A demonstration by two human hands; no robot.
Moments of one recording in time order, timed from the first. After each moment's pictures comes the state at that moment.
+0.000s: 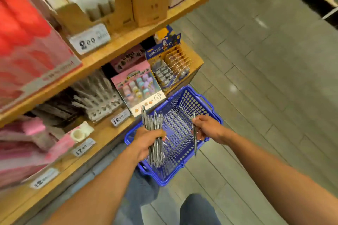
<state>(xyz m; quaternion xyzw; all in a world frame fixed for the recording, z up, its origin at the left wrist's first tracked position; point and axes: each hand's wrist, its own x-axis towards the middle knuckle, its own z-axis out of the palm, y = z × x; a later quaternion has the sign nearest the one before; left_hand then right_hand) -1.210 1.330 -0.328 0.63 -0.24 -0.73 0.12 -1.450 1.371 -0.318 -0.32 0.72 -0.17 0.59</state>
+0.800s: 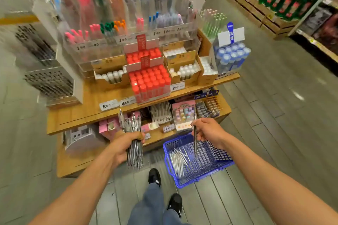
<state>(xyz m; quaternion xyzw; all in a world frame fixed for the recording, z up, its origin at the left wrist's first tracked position) -1.005 1.435 0.001 0.64 -0.15 -0.66 0.36 -1.299 1.378 -0.007 -0.44 0.62 -0.20 0.62</state>
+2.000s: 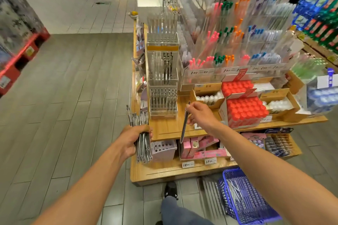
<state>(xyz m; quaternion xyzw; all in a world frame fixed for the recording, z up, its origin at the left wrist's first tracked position) -0.633 1.480 0.076 0.59 -0.08 -0.66 0.47 -0.857 1.356 0.084 -0.61 0.51 -0.22 0.56</state>
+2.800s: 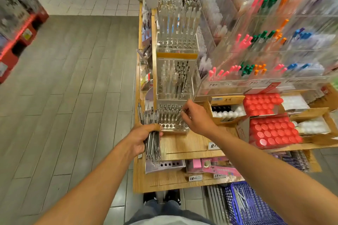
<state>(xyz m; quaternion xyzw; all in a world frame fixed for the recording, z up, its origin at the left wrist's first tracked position) -0.589 1.356 0.053 0.61 -0.06 -0.66 0.43 -0.778 1.236 0.030 -0.85 0.42 -0.12 0.30</state>
